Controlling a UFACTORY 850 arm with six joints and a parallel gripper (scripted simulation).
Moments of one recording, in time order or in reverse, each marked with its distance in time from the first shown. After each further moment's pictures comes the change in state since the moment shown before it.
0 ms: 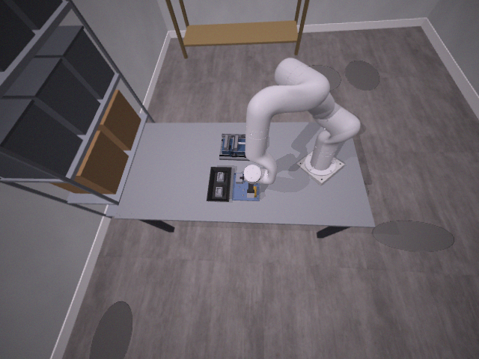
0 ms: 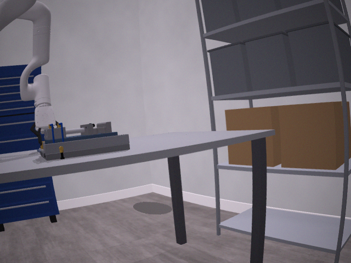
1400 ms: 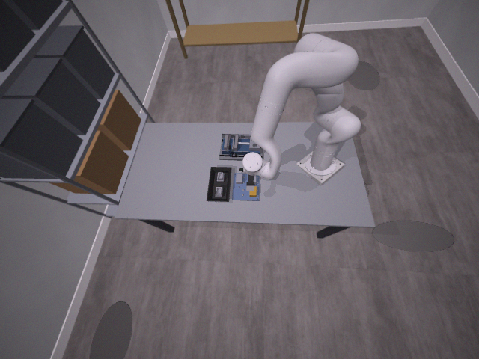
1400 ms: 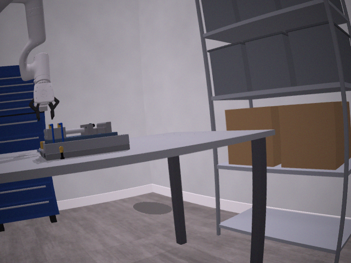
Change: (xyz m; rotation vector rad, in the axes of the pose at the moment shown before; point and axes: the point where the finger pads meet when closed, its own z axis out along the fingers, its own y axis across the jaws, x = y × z) arm -0.036 0.000 -0.100 -0.001 0.001 0.000
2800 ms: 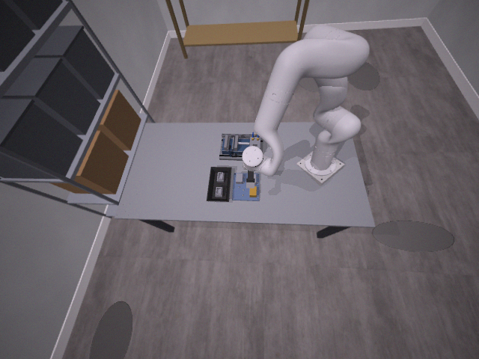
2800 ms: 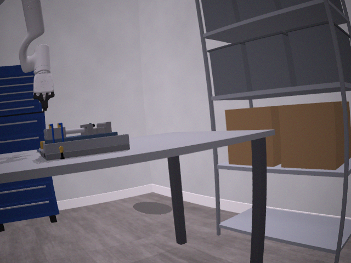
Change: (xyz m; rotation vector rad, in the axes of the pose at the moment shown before) arm -0.015 0.000 -0.041 0.001 -0.001 0.000
